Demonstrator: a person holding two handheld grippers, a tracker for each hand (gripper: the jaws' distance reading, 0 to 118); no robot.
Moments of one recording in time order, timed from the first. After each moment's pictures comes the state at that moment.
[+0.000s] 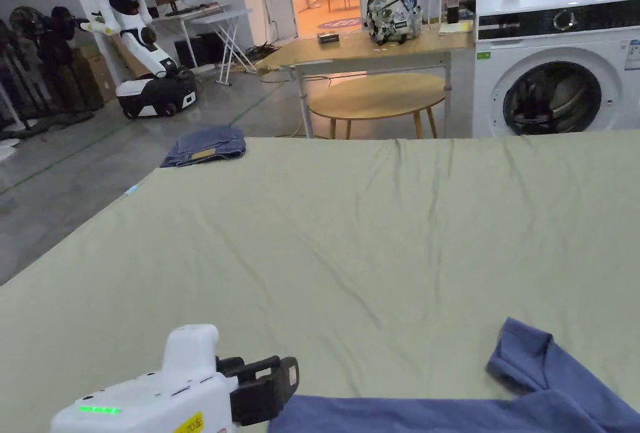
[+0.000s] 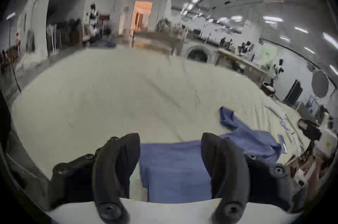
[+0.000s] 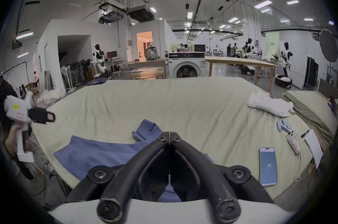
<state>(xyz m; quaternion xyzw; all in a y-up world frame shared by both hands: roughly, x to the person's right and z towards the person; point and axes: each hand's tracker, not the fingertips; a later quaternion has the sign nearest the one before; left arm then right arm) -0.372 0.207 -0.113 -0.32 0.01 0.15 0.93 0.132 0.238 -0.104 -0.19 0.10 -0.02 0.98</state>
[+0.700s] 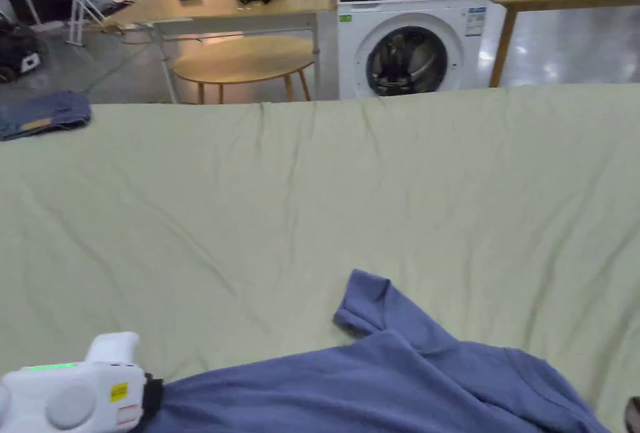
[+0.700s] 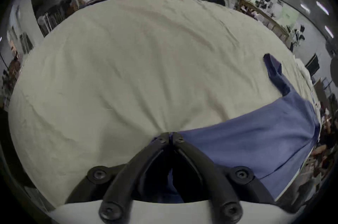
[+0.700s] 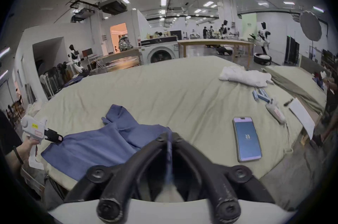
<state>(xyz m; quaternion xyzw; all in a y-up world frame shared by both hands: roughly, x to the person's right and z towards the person) -0.350 0.104 -0.215 -0.49 0.04 0.07 0.87 0.200 0.198 -0.089 -0.25 -0.01 -0.07 0.96</state>
